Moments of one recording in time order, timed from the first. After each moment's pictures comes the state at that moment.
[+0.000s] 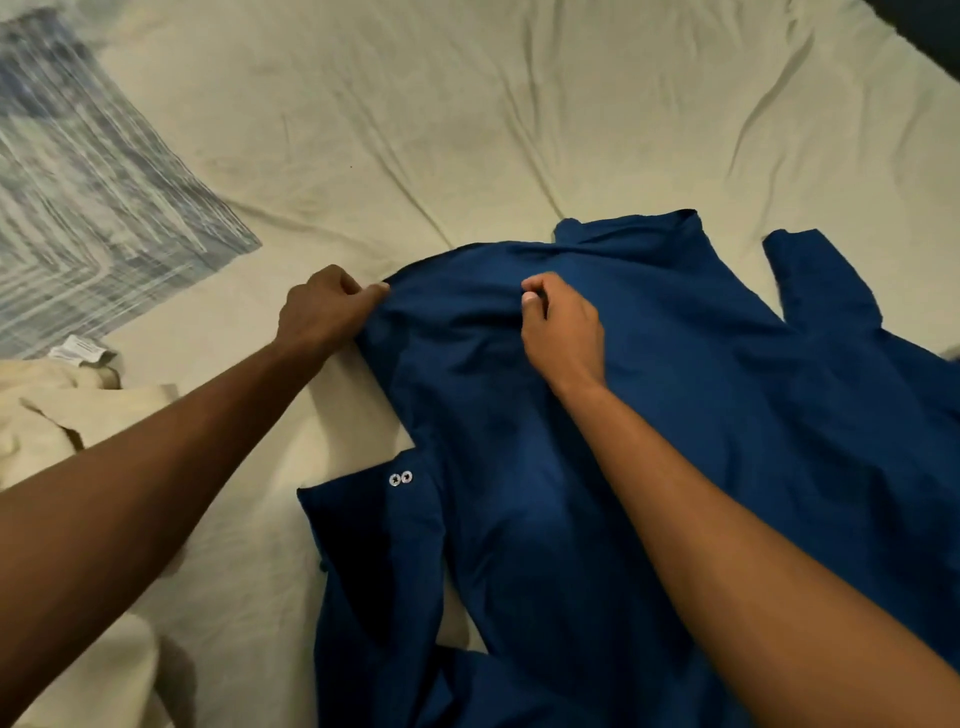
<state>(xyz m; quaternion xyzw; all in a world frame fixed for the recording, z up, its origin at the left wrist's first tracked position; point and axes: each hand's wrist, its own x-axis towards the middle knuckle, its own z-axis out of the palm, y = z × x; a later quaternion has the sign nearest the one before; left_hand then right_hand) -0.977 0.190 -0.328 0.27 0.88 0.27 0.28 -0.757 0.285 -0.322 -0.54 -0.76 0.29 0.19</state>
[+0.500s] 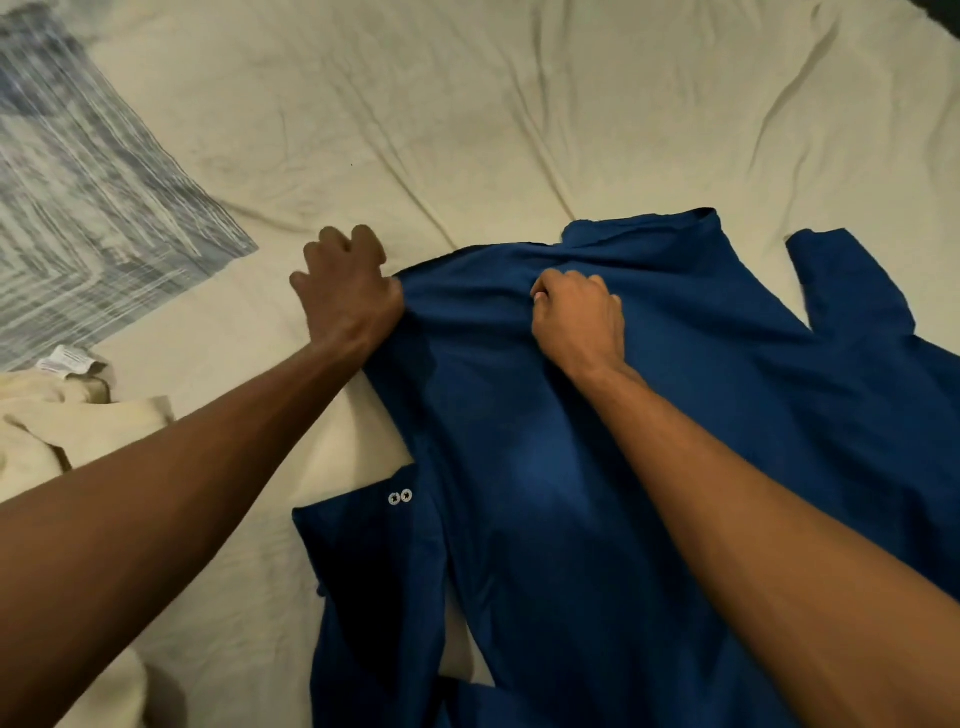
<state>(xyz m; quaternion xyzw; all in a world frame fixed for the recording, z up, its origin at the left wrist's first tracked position) -0.961 0.221 -0.329 0.39 0.90 0.20 0.08 -0.766 0.321 -0.334 -0.51 -0.85 0.12 0.07</state>
